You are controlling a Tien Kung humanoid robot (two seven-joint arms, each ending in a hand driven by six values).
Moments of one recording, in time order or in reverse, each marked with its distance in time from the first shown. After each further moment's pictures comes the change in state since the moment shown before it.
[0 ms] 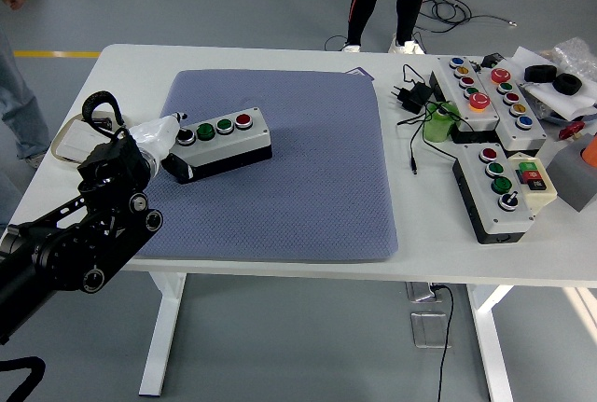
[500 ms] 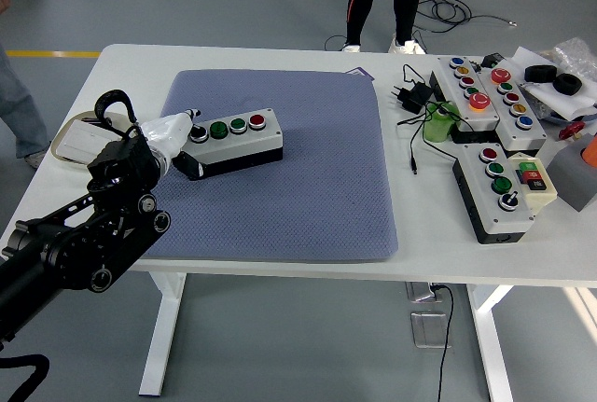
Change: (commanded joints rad) left arm -0.019 -0.011 0.045 0.022 0.021 0.032 -0.058; right arm 0.000 -0.002 0.008 0.000 -0.006 -0.001 0.000
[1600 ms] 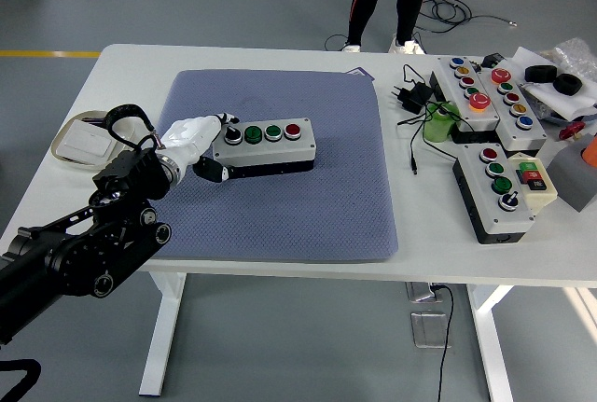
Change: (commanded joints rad) left arm -0.012 0.013 0.111 0.075 -0.081 0.135 -0.339; right arm -0.001 -0.001 0.002 0.000 -0.001 -0.002 -0.003
